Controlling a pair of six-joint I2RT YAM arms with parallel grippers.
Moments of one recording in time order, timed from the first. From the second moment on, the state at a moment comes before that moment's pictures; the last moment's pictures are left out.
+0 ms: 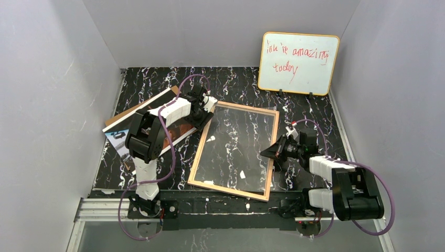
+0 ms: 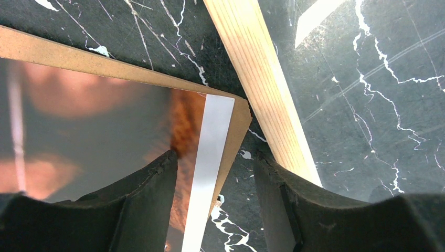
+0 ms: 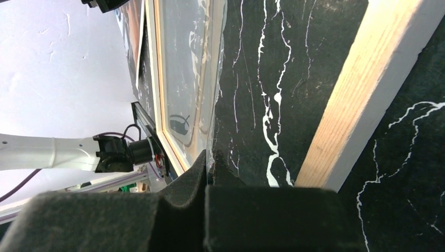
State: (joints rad) left arm -0.44 1.99 1.40 -0.65 0.02 0.27; right arm 0.10 1.24 0.26 0.27 -0.85 0.76
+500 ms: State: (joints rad) left arm -0.44 1.99 1.40 -0.65 0.02 0.27; right arm 0.10 1.21 0.30 0.14 -0.83 0.73
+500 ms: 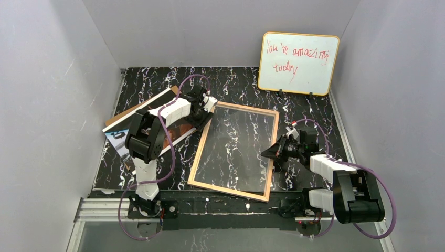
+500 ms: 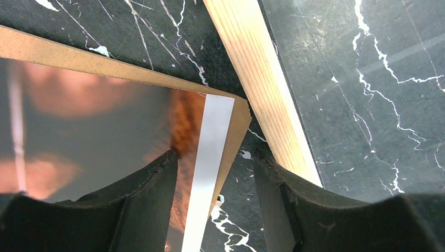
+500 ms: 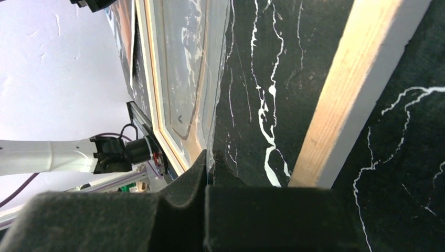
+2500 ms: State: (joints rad) left arm -0.44 1.99 1.40 -0.65 0.02 0.27; right arm 0.12 1.23 0.39 -0.05 -0.90 0.63
